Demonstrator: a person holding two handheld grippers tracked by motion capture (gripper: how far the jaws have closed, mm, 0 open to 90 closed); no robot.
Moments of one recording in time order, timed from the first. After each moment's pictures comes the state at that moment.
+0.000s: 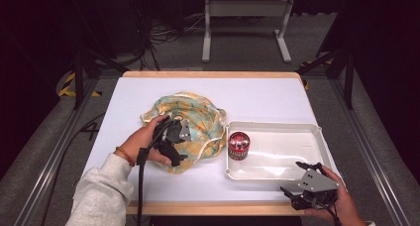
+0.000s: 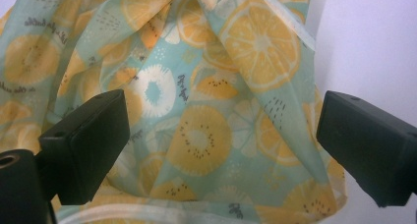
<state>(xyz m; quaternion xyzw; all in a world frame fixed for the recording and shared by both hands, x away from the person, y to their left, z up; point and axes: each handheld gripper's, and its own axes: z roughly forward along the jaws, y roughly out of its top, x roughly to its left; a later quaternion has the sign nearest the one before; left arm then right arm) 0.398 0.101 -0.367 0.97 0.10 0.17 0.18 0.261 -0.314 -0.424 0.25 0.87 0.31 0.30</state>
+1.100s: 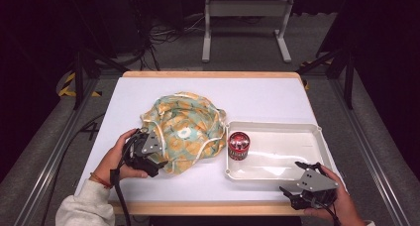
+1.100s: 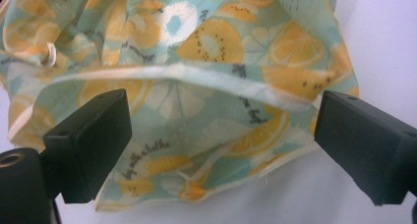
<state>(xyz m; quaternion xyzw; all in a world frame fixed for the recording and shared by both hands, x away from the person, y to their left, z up) 0.366 0.179 -0.400 0.92 0.18 0.21 0.27 0.262 -0.312 -0.425 0.24 0.87 0.31 0.30</state>
